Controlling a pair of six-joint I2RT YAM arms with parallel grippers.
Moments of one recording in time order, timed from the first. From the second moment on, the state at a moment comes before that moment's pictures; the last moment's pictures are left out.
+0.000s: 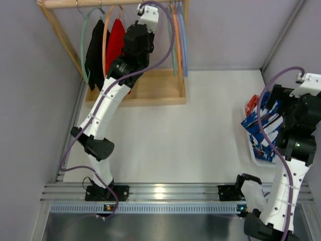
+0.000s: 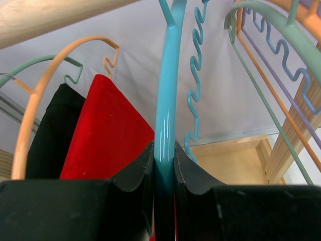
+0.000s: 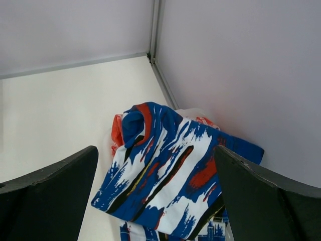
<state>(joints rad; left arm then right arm) -0.59 1.86 2.37 -0.51 -0.59 0.22 -0.35 0.79 1.23 -0.60 0.02 -0.10</state>
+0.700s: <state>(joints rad) -0.59 1.94 2.31 -0.42 -0.50 0.27 -0.35 0.77 1.18 -0.61 0.02 -0.10</state>
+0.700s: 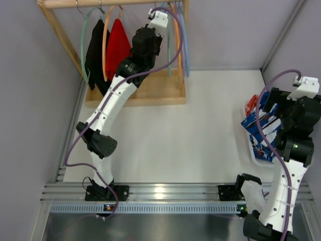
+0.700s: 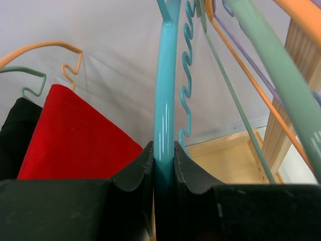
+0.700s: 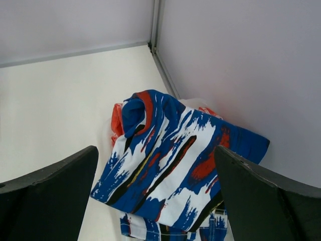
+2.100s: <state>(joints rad) -0.66 1.55 1.99 -0.48 -0.35 0.12 -0.35 0.74 1.17 -0.62 0.01 -0.08</state>
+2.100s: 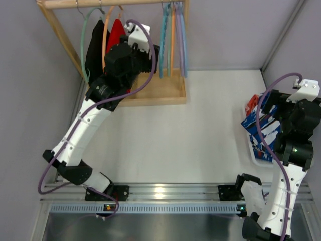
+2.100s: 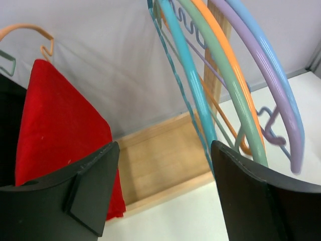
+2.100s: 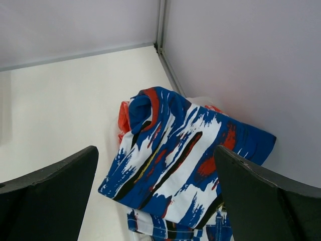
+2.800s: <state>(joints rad) -0.27 1.01 1.42 -0.72 0.08 -0.03 -0.35 0.91 1.28 -0.68 -0.38 -0.06</state>
